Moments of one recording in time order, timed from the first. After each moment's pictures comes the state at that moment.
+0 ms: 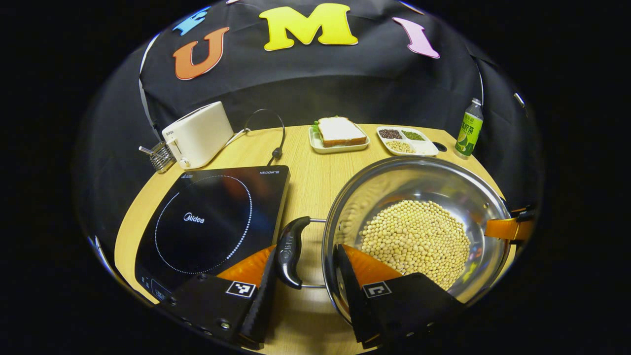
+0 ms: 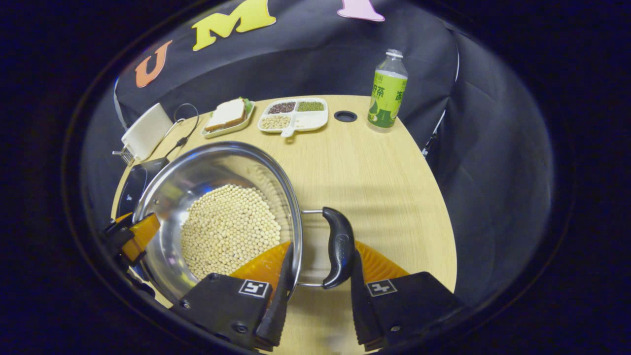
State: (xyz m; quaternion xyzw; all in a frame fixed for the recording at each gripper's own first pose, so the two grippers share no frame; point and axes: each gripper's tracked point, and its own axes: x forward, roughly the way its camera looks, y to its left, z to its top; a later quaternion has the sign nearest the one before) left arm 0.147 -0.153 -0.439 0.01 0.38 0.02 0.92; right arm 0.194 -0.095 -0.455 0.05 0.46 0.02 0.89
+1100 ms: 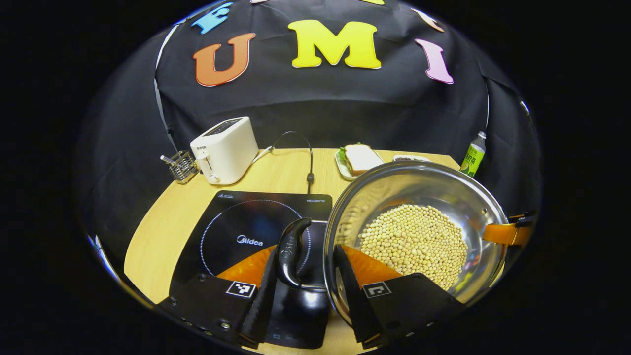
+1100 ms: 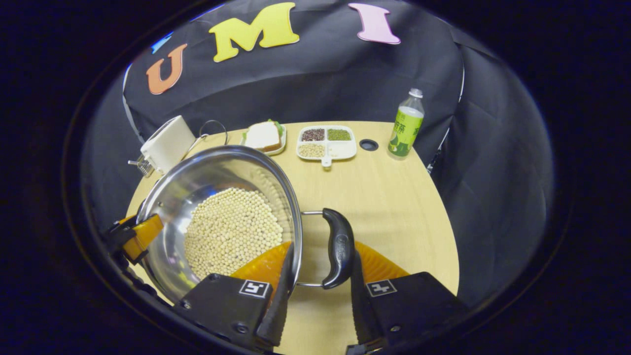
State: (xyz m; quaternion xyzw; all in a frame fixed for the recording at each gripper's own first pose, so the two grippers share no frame) left arm 0.137 -0.078 -0.374 -0.01 0.35 0.04 0.94; right arm 0.187 -0.017 -0.374 0.05 0.42 0.03 0.90
